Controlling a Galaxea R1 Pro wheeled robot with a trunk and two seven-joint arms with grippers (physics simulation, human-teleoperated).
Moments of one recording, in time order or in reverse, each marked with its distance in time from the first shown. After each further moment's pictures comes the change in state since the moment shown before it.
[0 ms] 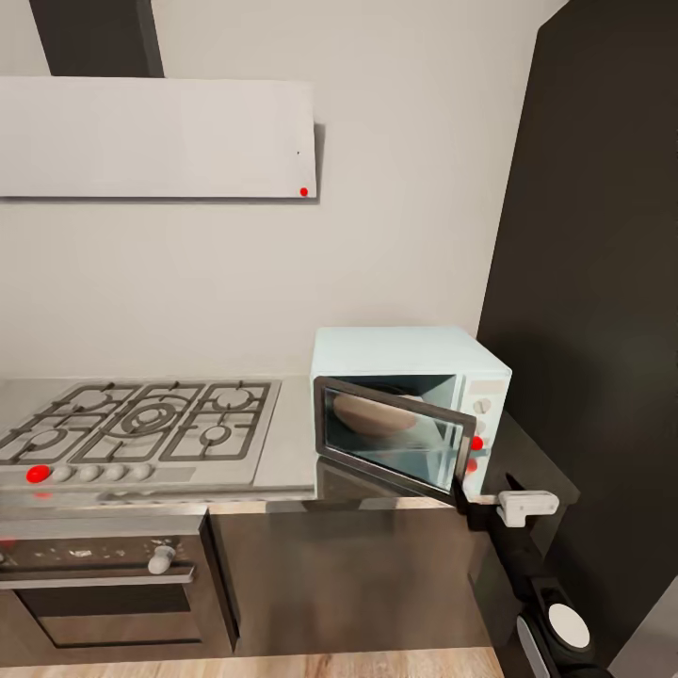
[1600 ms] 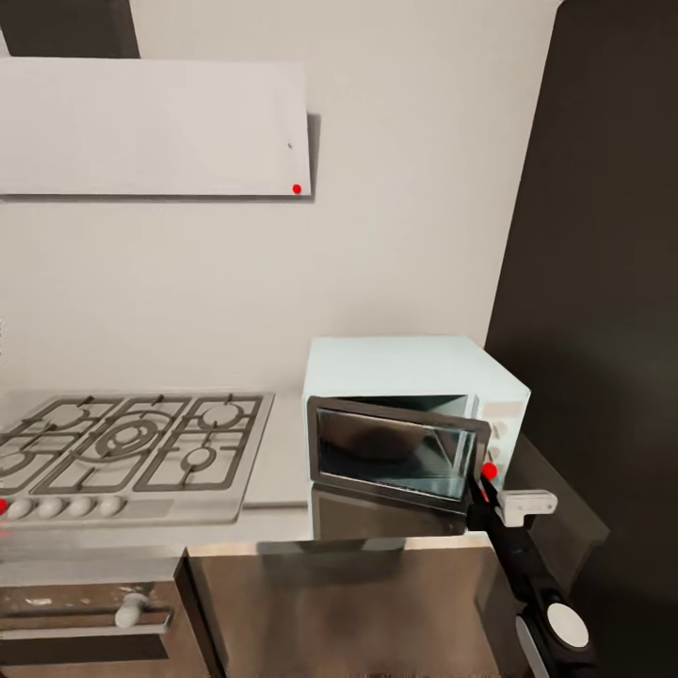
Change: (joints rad) left arm 0.000 0.006 0.000 0.001 0.000 0.000 0.000; right arm 0.000 0.000 0.005 -0.004 0.006 0.004 0.001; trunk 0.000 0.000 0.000
